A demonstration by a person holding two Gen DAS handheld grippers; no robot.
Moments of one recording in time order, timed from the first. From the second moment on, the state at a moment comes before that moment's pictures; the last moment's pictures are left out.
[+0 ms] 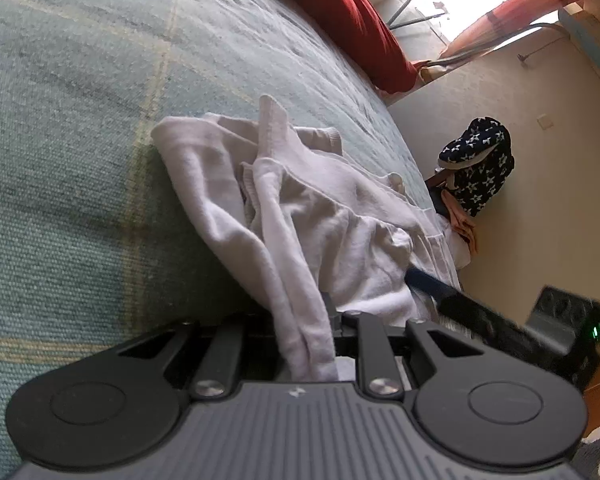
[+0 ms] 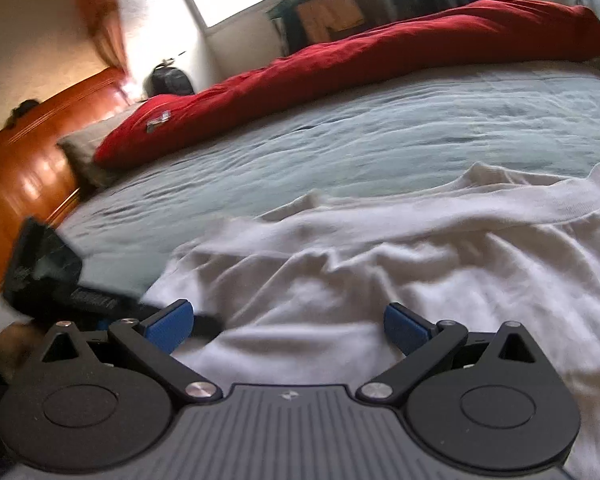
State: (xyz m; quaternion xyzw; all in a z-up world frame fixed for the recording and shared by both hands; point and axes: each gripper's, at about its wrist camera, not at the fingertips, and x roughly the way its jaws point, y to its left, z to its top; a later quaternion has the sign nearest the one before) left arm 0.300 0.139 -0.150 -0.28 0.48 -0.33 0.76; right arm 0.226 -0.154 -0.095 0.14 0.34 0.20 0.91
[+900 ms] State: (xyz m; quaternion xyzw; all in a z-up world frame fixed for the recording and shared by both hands) left arm 0.289 0.101 -0.076 -0.17 0.51 -0.25 0.80; right arm 0.133 -0.209 -0.062 0.13 0.32 0.21 0.91
